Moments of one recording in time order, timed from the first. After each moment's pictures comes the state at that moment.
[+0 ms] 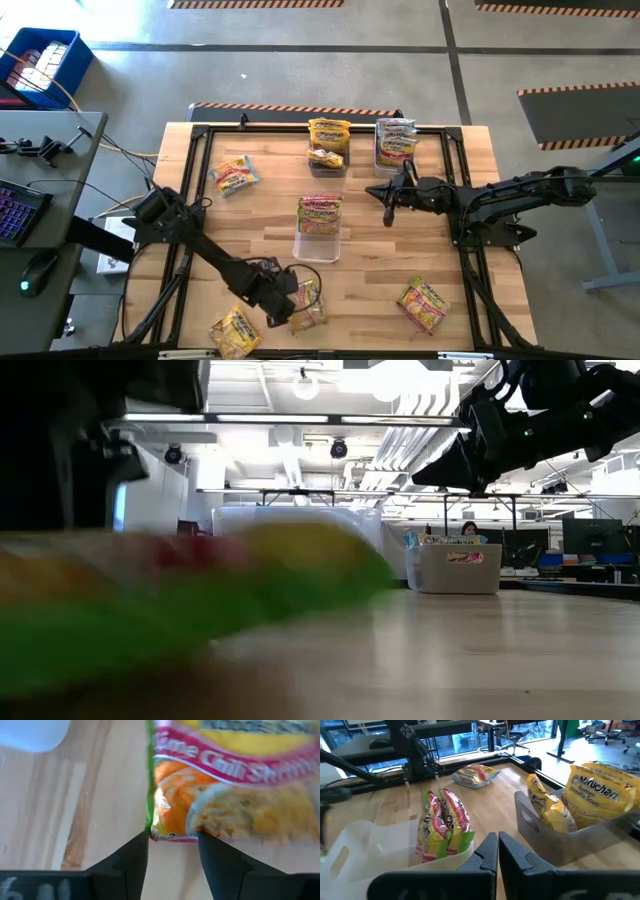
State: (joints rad) left arm -0.64 1.88 1.24 -0.66 -0.19 -0.88; right arm -0.06 1.08 0.29 0.57 0.22 0.14
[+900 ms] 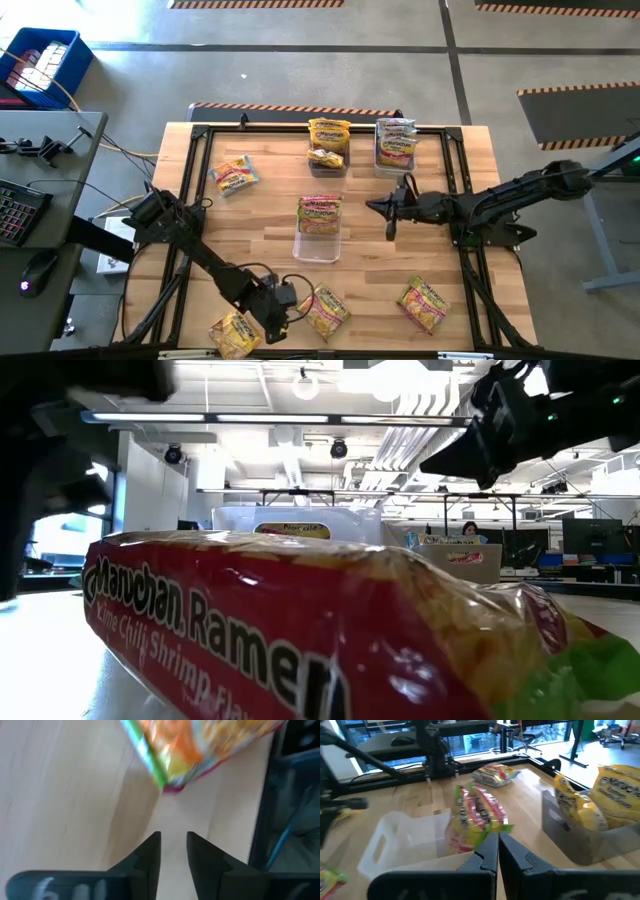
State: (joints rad) left arm -0.71 1.88 1.14 -0.34 -0.14 -0.97; right arm 0.14 1.08 0.29 0.57 0.36 0.16
